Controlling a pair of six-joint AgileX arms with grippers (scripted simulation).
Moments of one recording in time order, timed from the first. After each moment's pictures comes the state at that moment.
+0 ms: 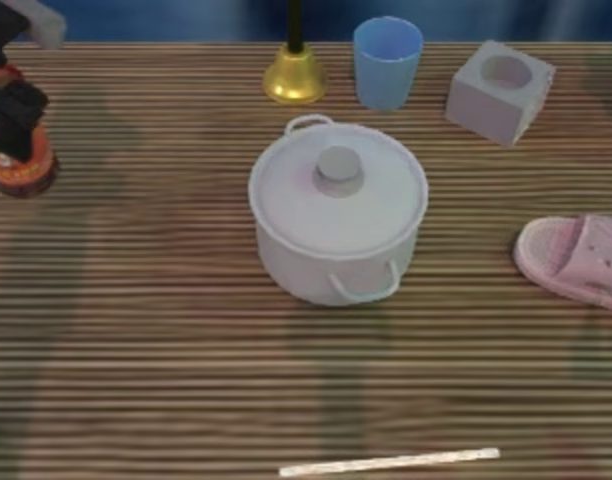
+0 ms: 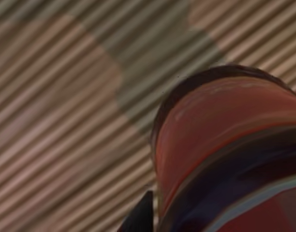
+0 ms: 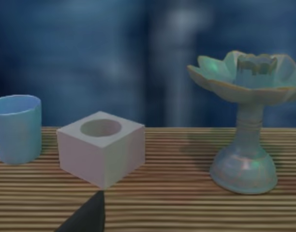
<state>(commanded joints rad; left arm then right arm) 0.01 2.06 1.92 -1.35 0.07 0.70 0.00 0.00 0.00 0.00 0.00 0.00</state>
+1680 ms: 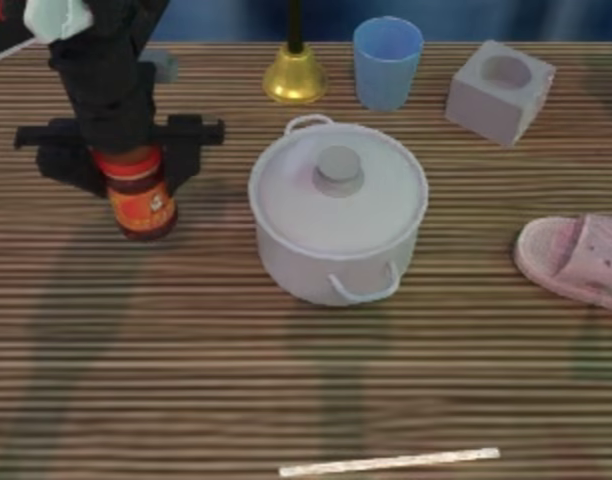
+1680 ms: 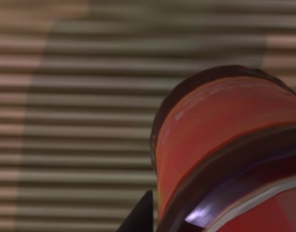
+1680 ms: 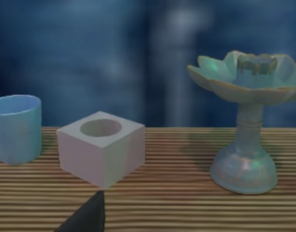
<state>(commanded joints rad) -0.31 2.05 1.69 -1.11 -0.04 -0.30 0.00 0.00 0.00 0.00 0.00 0.00</state>
